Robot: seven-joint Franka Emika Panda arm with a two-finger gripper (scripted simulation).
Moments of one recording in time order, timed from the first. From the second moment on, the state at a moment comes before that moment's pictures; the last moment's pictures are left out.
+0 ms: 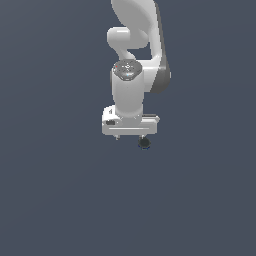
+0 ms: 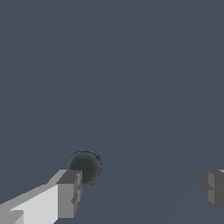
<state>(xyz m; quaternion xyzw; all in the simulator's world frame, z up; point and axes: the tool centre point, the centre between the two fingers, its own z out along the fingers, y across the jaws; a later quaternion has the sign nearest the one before) 0.002 0.007 0.170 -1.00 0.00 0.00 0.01</state>
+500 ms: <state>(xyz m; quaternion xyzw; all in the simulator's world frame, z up) 0.003 0.000 0.168 -1.00 0.02 0.01 0.02</state>
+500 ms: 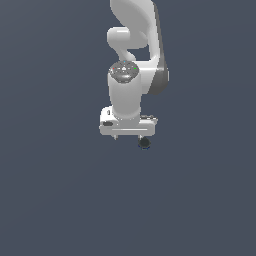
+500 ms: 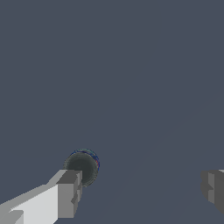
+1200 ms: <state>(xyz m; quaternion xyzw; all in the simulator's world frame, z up) -0.008 0.021 0.140 -1.00 -0.04 0.01 0.01</state>
